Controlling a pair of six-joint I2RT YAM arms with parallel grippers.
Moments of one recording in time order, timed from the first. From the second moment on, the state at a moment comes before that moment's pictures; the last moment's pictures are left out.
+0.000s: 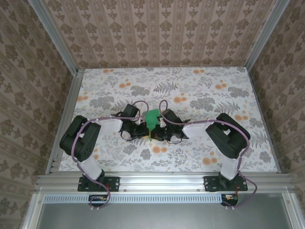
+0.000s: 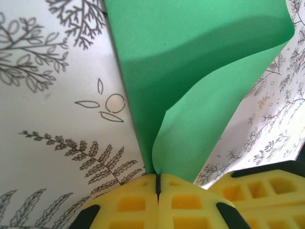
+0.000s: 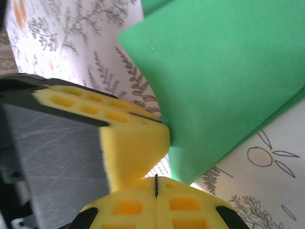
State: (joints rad) left arm -0.56 1.70 0.80 -0.24 0.55 -0.67; right arm 0.72 1.83 0.88 0.09 -0.48 0.96
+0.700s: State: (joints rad) left arm -0.56 1.70 0.80 -0.24 0.55 -0.67; right arm 0.70 1.85 0.92 0.03 -0.44 0.92
